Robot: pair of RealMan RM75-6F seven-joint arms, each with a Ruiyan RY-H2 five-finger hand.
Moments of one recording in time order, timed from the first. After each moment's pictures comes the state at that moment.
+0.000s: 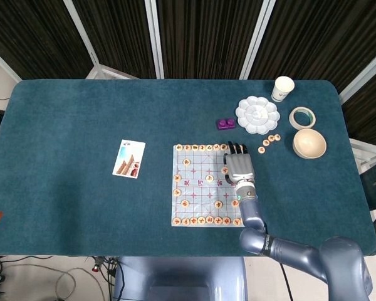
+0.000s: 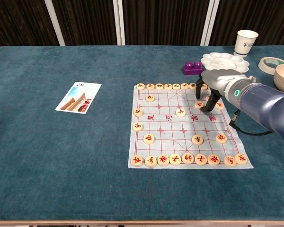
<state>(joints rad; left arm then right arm) -0.02 -1.05 -0.14 -1.76 1.27 1.54 0.09 0.89 -1.82 0.29 -1.16 -0.58 0.99 -0.74</state>
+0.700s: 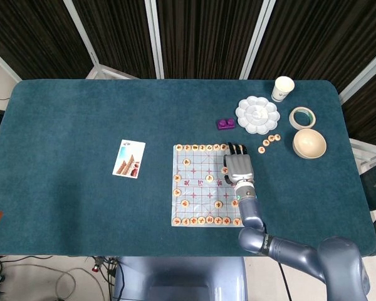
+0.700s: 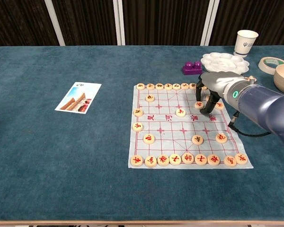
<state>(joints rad) -0.02 -1.05 -0.14 -1.76 1.26 1.54 0.10 0.89 -1.83 0.30 -1.14 -0.56 0.98 -0.74</state>
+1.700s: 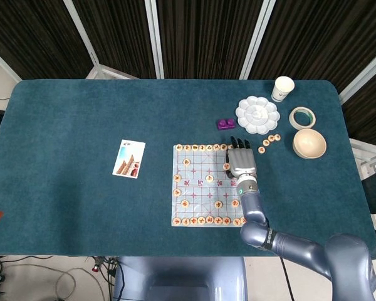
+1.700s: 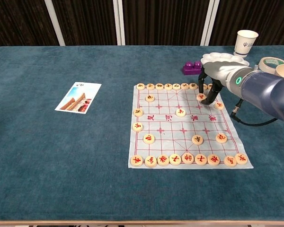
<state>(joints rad) -0.02 -1.06 -0.14 -1.76 1.25 1.53 0.11 0.92 -1.77 0.35 -1.19 -0.50 0.96 -0.77</state>
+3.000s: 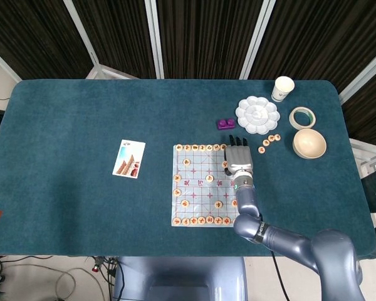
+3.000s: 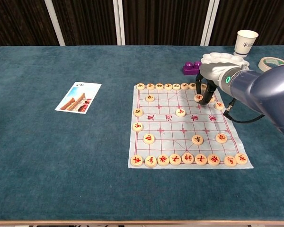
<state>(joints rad) -0.03 -1.06 -0.15 -1.76 1.24 1.53 0.12 0.99 -1.83 0.34 -1.06 -0.40 0.92 -0.82</state>
